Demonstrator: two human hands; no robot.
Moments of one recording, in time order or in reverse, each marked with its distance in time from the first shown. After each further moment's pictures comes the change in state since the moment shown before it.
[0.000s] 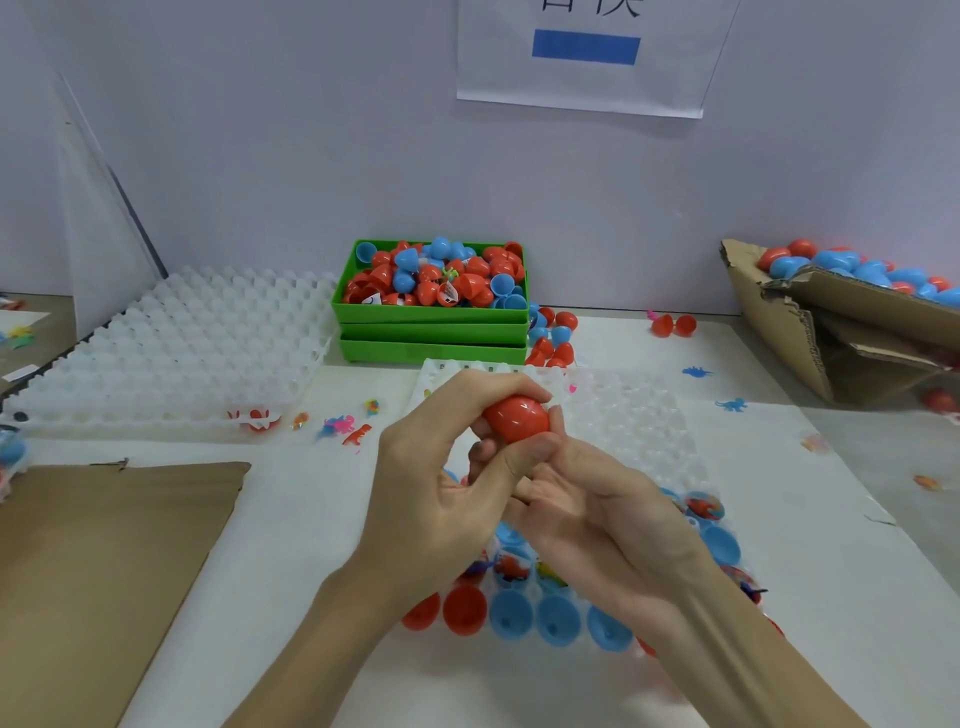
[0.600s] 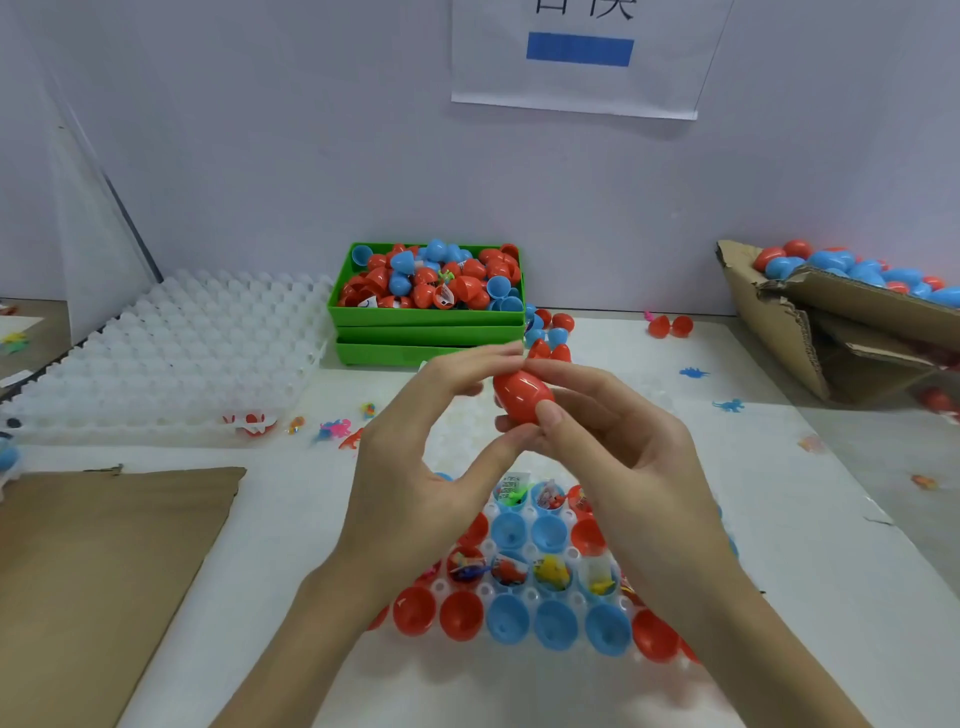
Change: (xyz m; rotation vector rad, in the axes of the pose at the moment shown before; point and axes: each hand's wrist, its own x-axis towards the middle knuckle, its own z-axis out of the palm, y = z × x) left_hand 0.006 -0.007 -0.008 0.079 0.005 0.017; right_hand -0.009 -0.017 0.009 -0.816 0.262 -0.496
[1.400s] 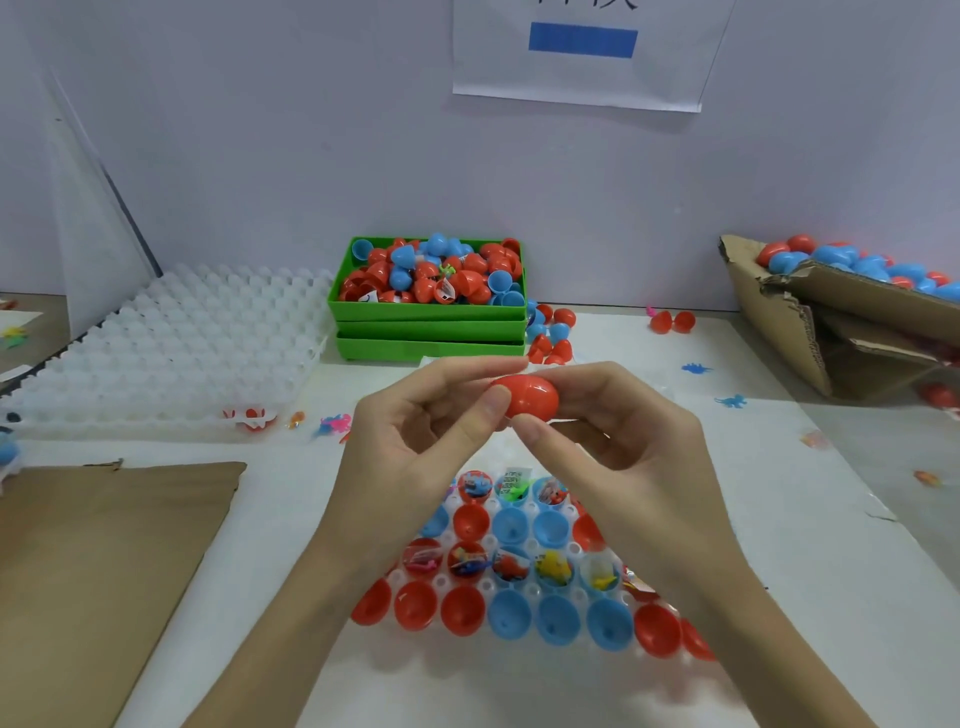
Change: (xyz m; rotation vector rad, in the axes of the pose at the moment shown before) left_hand 0.005 0.009 -0.008 -0.395 -0.043 -0.309; right_hand 0.000 -0.005 0.000 -0.197 0.024 -0.074
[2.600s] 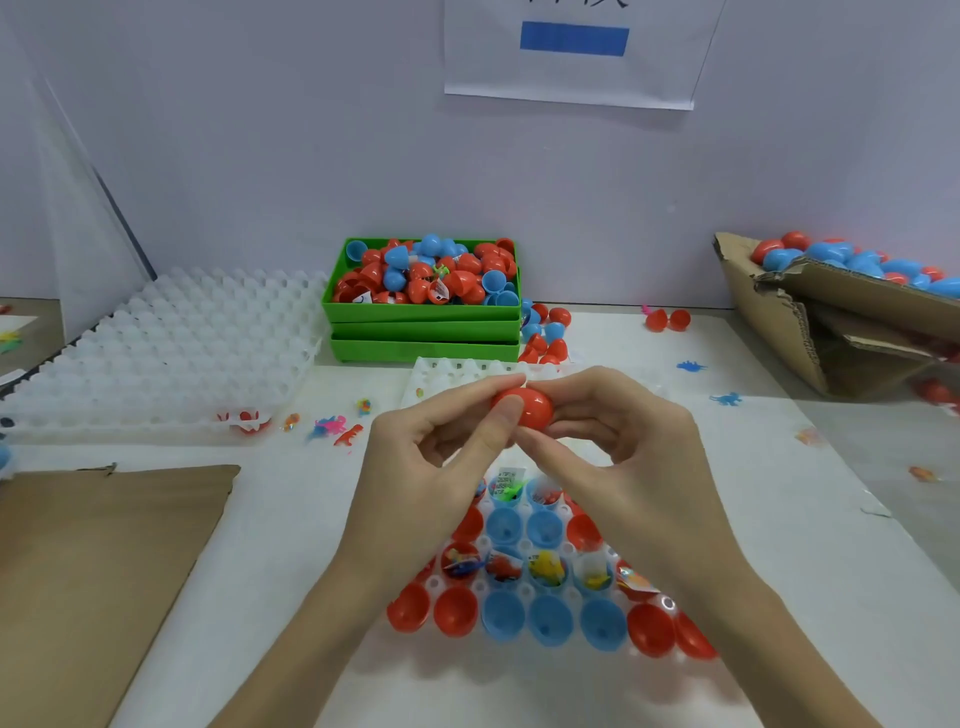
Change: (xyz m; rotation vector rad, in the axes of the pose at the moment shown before) left_hand -0.007 -0.009 0.015 0.079 0.067 -0.072; right_hand 0.003 0.007 -0.010 -0.257 0.014 -0.064
